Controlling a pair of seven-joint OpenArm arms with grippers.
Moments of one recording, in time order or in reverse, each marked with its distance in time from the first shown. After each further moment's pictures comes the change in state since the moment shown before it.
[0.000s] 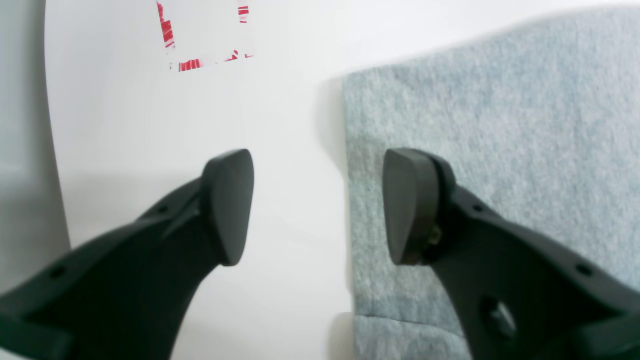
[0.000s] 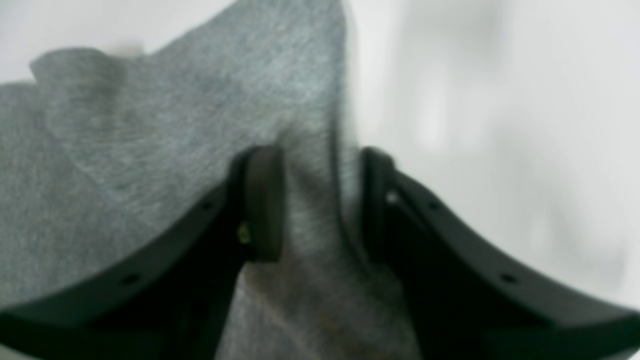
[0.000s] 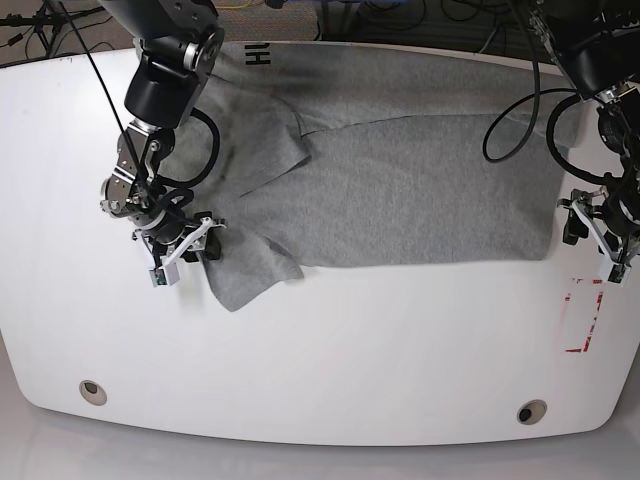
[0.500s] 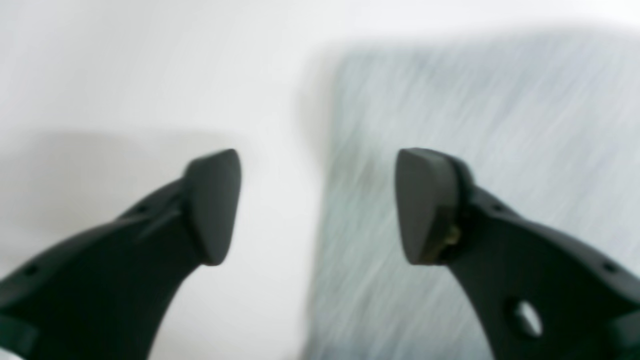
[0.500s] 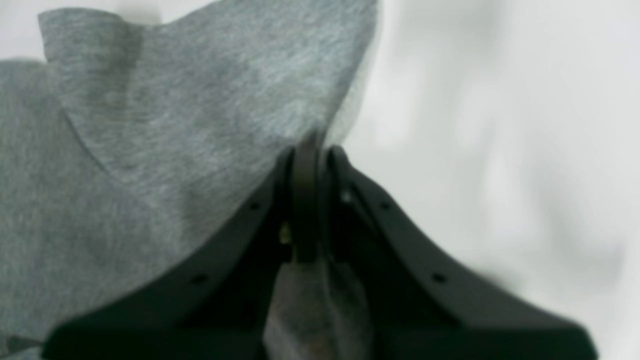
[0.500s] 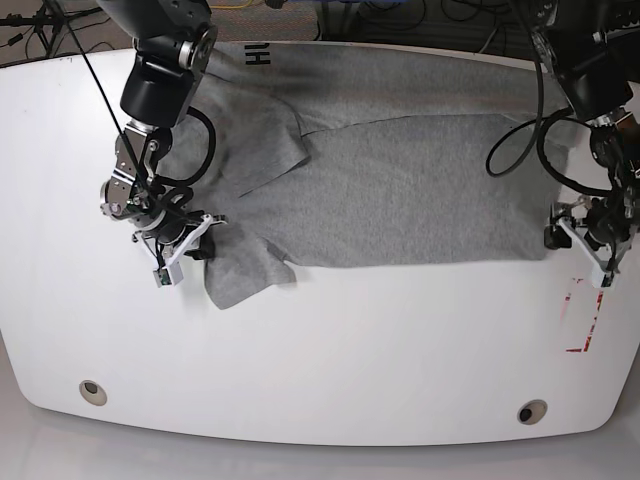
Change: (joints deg) left arm -5.9 0.1 4.2 -17.5 -0.1 9.6 -5.0; right arm -0.3 1.5 -3.6 -0.2 0.0 0.0 0.4
